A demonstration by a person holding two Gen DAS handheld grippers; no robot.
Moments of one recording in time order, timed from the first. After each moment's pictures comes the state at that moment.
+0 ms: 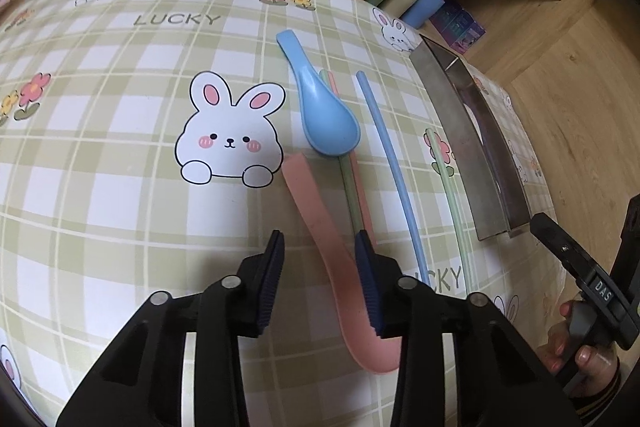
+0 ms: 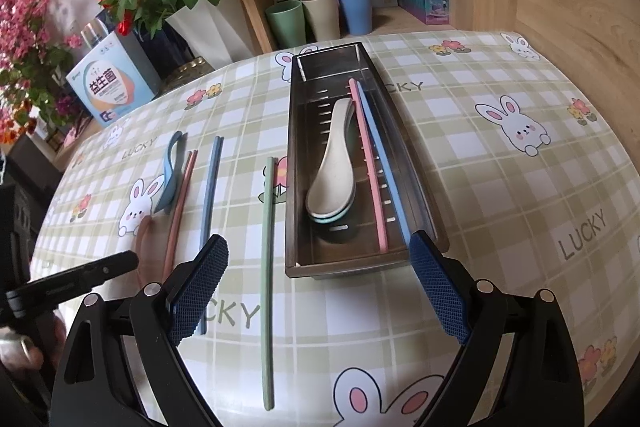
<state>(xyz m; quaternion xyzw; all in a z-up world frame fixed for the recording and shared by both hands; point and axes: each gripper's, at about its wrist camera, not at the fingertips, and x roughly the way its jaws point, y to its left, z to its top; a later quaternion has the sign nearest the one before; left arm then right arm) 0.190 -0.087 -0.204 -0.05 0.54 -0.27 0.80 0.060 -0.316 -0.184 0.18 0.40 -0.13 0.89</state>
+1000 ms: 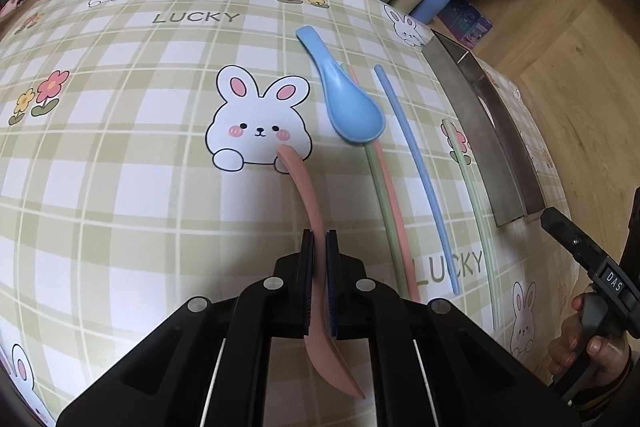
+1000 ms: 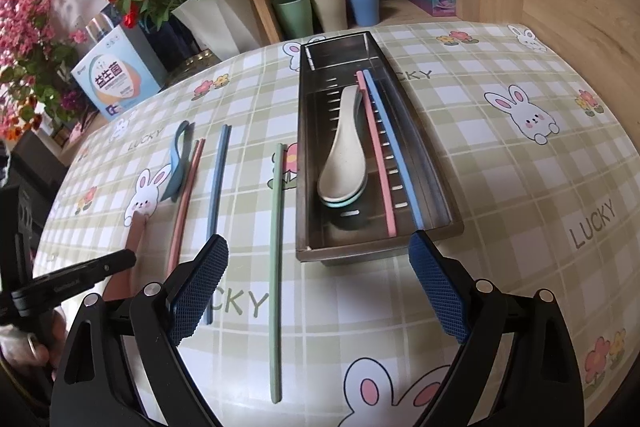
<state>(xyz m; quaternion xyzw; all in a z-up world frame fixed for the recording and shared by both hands) 0.179 -0.070 -0.205 -0.03 0.53 -0.26 0.80 0.056 -0.307 -0.190 0.19 0.41 -0.11 0.89</state>
